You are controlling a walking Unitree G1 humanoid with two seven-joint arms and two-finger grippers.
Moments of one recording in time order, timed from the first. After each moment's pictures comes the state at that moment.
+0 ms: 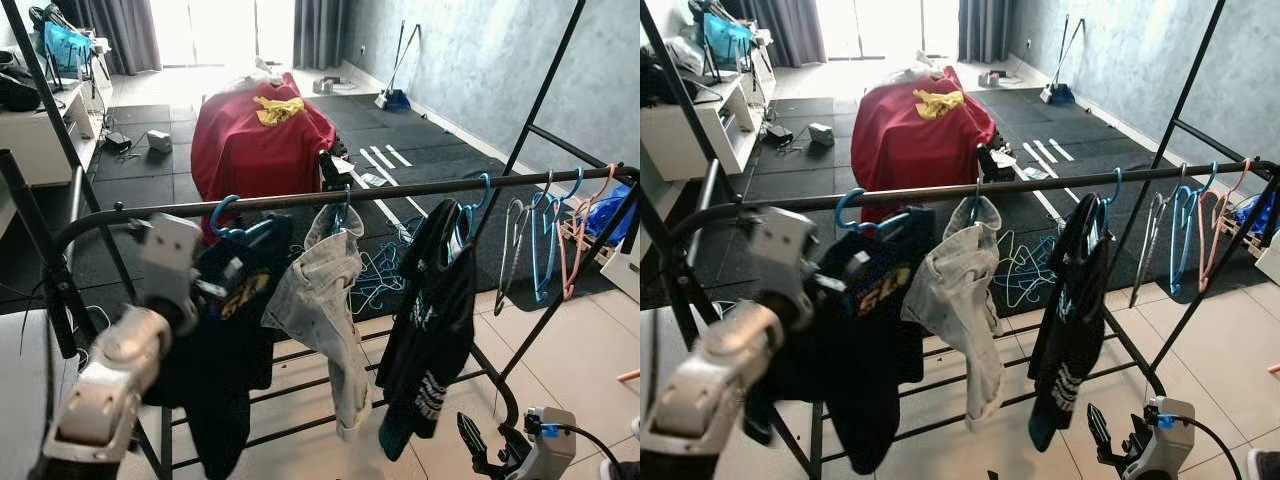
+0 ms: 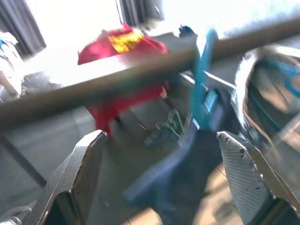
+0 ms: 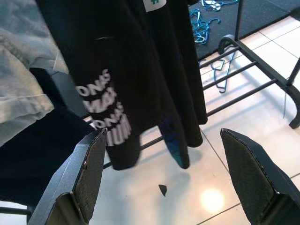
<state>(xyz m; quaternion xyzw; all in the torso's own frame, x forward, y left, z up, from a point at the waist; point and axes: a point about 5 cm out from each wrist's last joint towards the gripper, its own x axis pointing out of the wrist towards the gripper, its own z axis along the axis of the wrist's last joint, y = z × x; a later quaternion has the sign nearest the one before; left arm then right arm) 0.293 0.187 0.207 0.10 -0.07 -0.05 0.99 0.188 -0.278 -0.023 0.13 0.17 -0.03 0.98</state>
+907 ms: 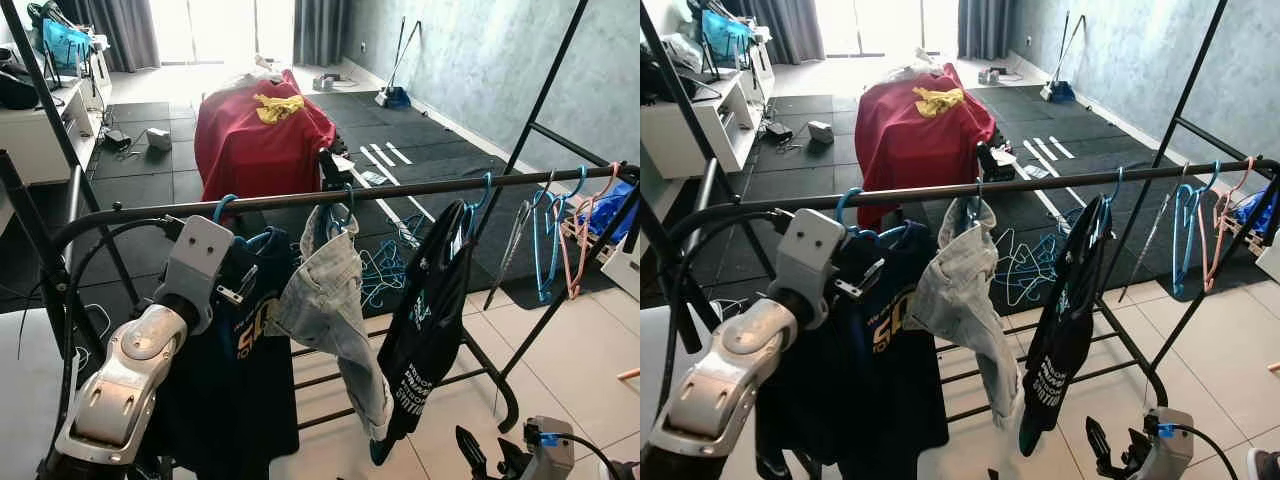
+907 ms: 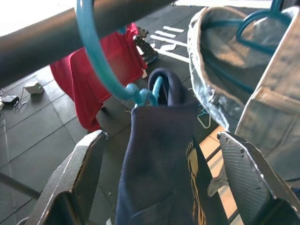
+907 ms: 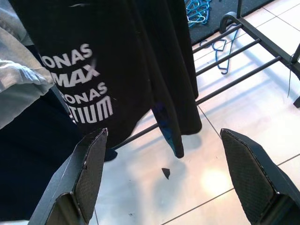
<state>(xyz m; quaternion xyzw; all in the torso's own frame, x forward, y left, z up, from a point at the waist) 0.291 0.163 0.186 0.20 0.00 -0.13 0.97 0.179 -0.278 -0.034 0.15 0.20 -0.03 0.97</state>
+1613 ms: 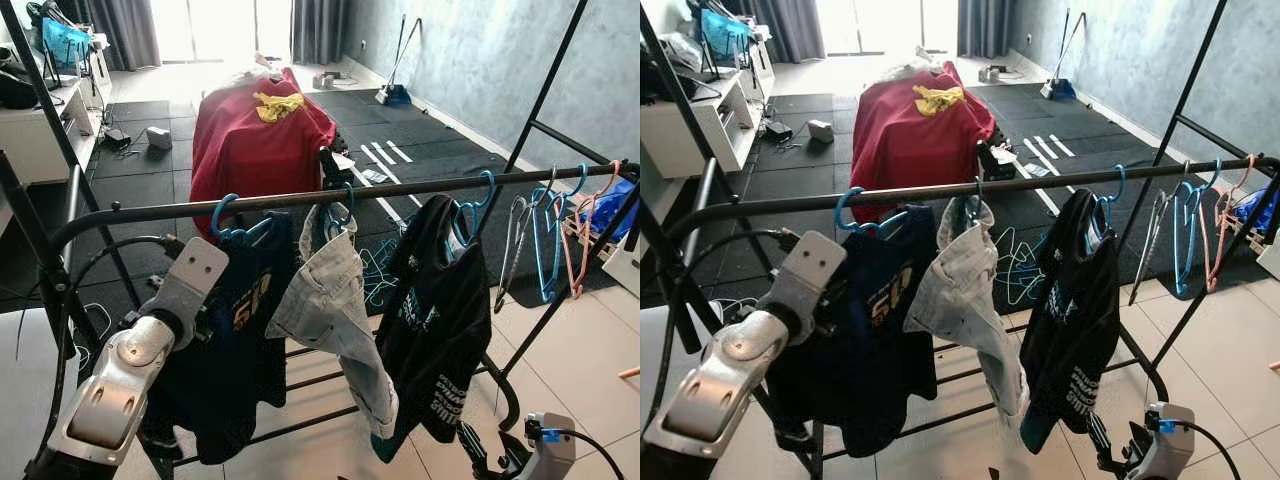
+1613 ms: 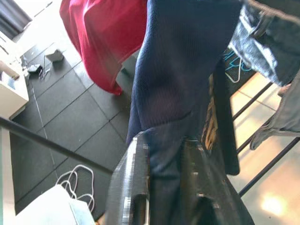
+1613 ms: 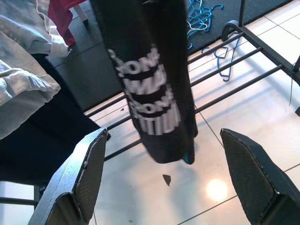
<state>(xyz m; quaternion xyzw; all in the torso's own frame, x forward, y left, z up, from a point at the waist) 0.296 0.184 0.159 0.25 0.07 -0.08 0.96 0.184 -0.278 -0.029 0.15 0.19 -0.02 0.97</state>
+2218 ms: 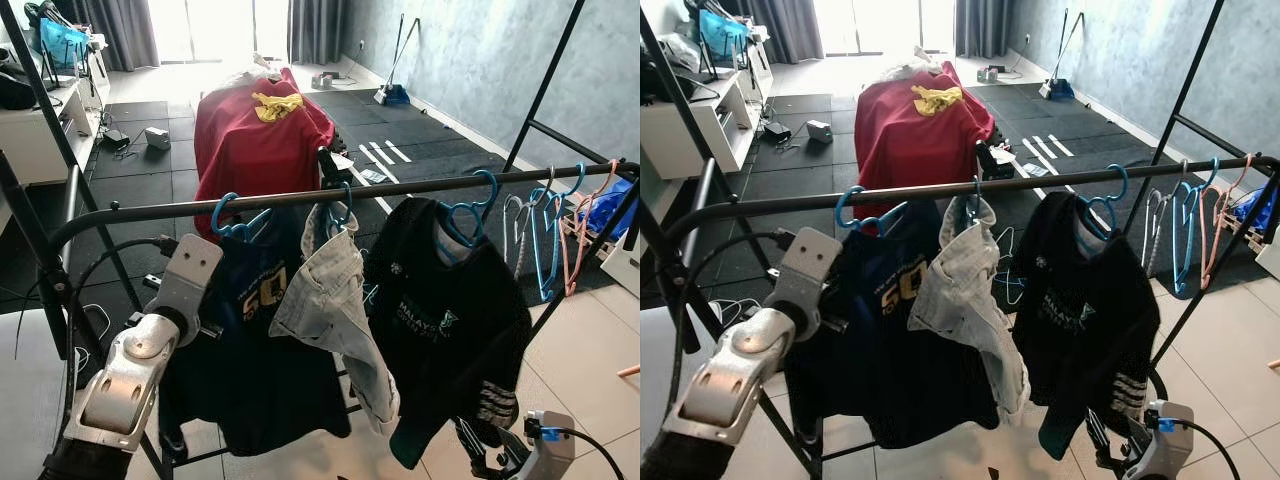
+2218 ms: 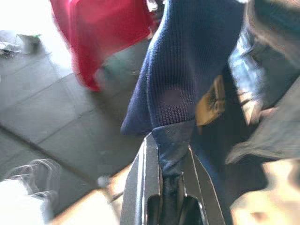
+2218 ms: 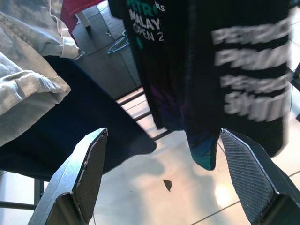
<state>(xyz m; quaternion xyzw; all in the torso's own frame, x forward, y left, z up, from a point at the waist) 0.307 0.191 0.156 0.11 0.07 -0.10 0.99 0.186 -0.276 -0.024 0.14 0.17 -0.02 0.97</state>
